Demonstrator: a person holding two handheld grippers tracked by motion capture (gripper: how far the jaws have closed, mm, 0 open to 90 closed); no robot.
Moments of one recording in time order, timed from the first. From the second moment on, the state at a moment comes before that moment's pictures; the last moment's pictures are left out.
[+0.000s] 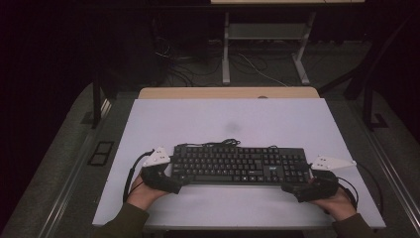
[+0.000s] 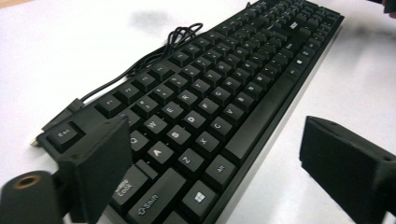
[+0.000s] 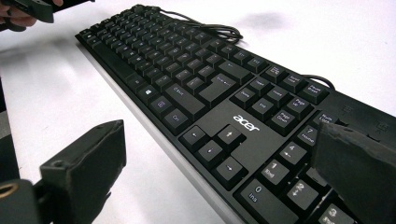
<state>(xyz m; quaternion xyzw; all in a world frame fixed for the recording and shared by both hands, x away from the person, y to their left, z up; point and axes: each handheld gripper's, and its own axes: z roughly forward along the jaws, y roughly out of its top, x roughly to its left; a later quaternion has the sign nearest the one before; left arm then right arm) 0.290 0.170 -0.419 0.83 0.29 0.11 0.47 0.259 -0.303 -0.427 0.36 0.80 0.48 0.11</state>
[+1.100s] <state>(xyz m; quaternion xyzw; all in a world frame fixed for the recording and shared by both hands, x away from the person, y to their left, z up) 0.305 0.190 -0.427 0.85 0.29 0.10 0.44 0.261 -0.300 -0.428 0.35 0.80 0.48 0.10</state>
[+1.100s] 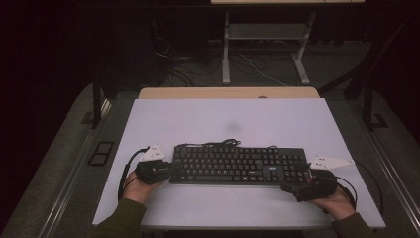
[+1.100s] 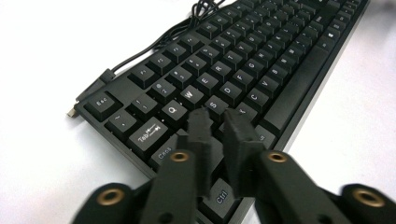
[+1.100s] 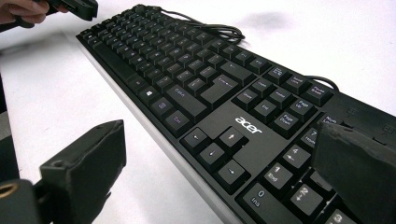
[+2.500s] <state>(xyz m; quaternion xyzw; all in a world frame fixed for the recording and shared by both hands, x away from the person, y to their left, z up) 0.306 0.189 -0.429 0.85 0.30 0.09 0.42 0.297 -0.240 -0.413 0.31 0.81 0.49 0.07</state>
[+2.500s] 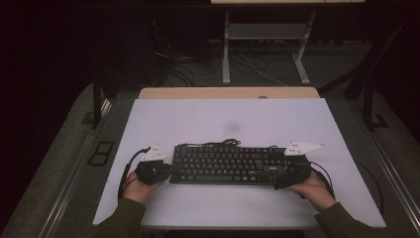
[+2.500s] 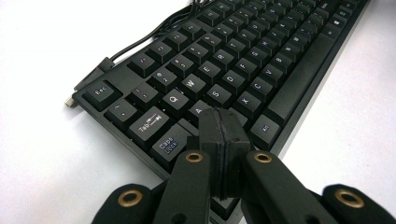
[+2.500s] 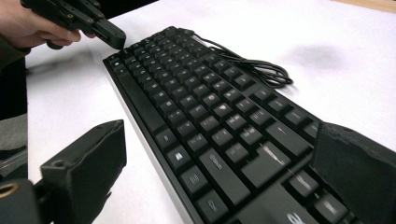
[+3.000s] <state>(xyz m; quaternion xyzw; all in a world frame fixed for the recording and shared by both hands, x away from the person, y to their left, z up) 0.308 0.187 -0.432 0.86 0.29 0.10 0.41 0.310 -0.212 -0.412 0.29 0.82 0.49 0.05</state>
